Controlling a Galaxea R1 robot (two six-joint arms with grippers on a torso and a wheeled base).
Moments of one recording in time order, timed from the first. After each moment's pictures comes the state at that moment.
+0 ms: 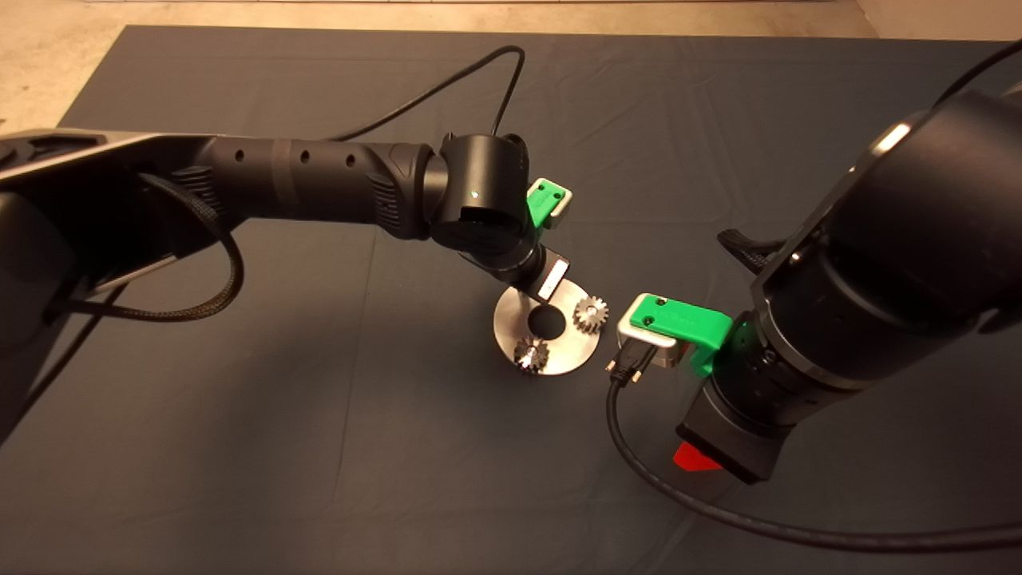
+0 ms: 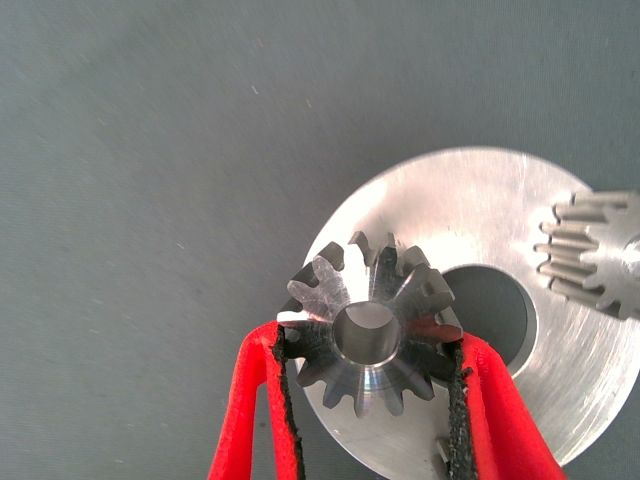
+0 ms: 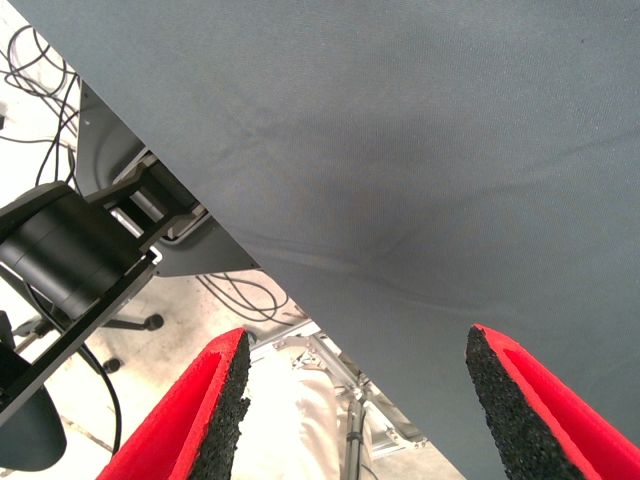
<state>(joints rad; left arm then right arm) -0.36 2.82 -1.13 0.68 1.42 -1.13 0.62 2.67 -0.59 0.09 -1.51 1.24</state>
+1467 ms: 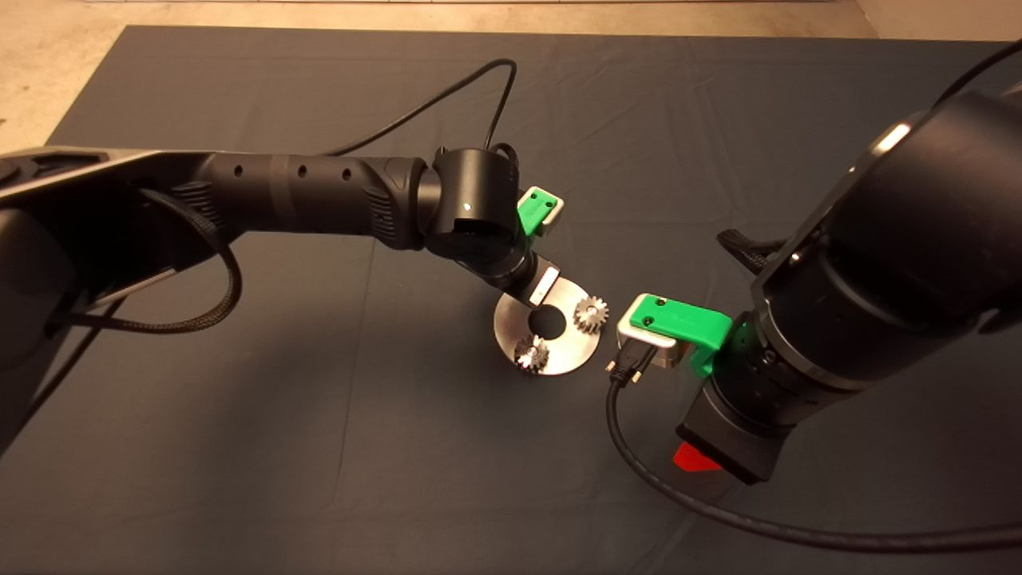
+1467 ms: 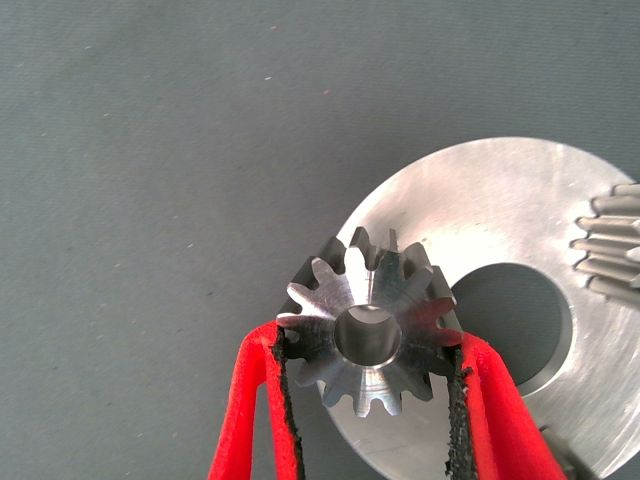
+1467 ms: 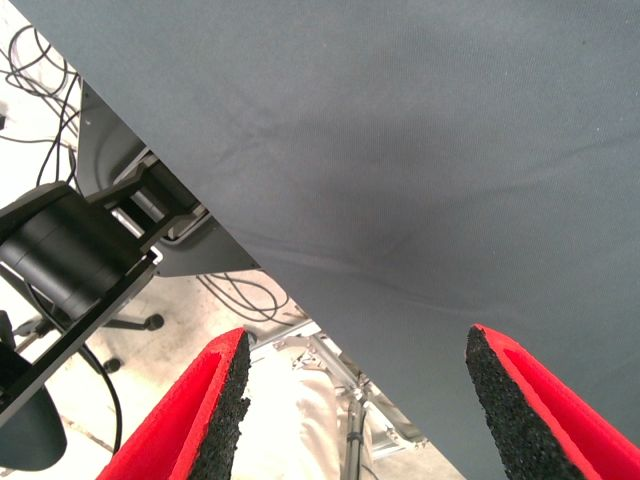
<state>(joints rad) -0.34 2.81 -1.14 0.70 1.42 -1.10 0.62 2.67 -0.59 0.09 -1.51 1.24</state>
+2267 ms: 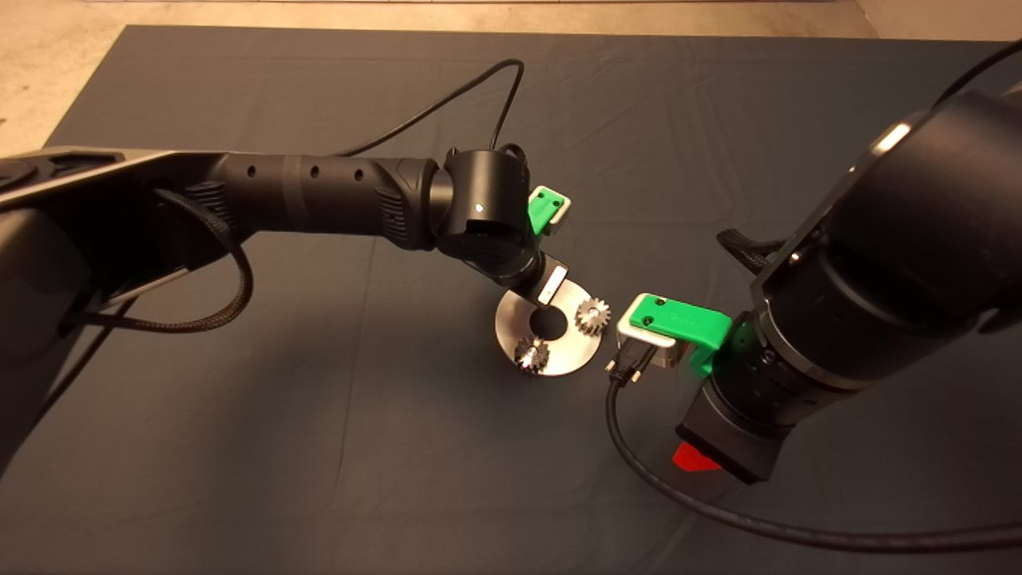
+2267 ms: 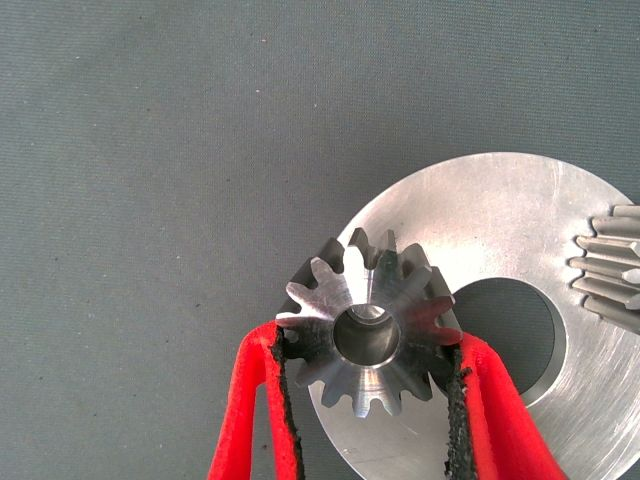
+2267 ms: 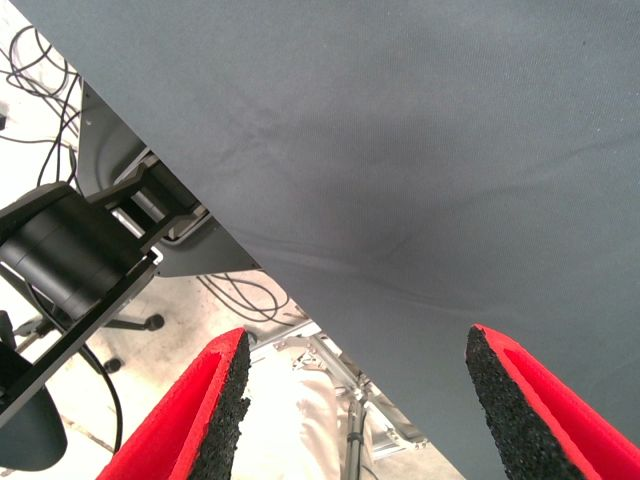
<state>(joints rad) -0.34 2.83 -1.15 0.71 1.42 -1.11 0.62 2.67 -0.59 0.09 -1.50 1.24</state>
